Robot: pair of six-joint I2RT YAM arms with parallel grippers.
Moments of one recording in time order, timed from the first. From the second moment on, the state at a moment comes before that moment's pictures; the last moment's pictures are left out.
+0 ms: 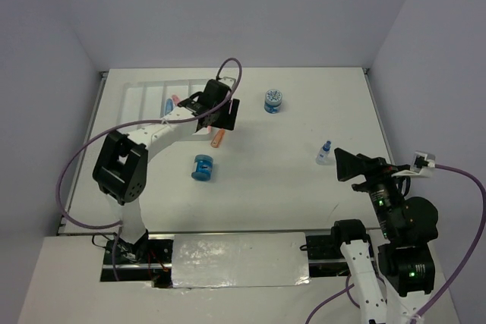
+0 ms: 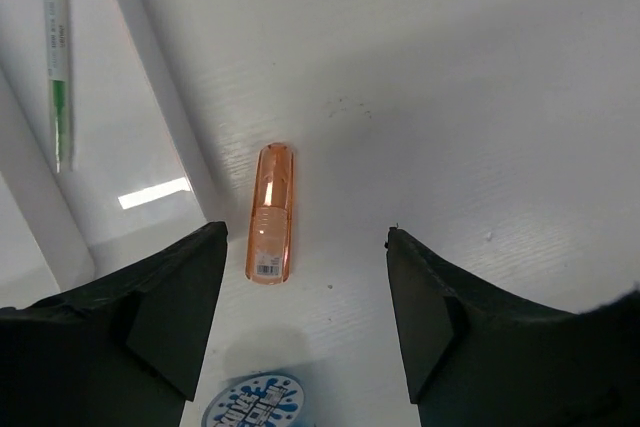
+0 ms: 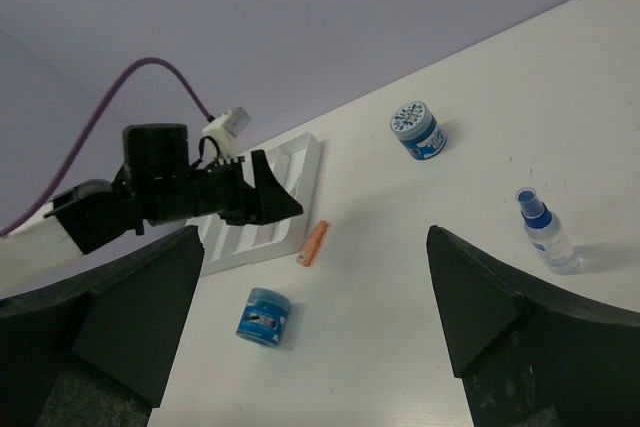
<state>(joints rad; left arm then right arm) -0.55 1.82 1.44 -0.40 -0.15 -0.24 0.05 0.17 0.92 -0.68 -0.07 0.64</state>
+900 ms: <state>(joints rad) -0.52 2.03 1.44 -0.41 -0.07 -0.19 0.05 0.17 0.86 -0.64 -0.13 0.64</state>
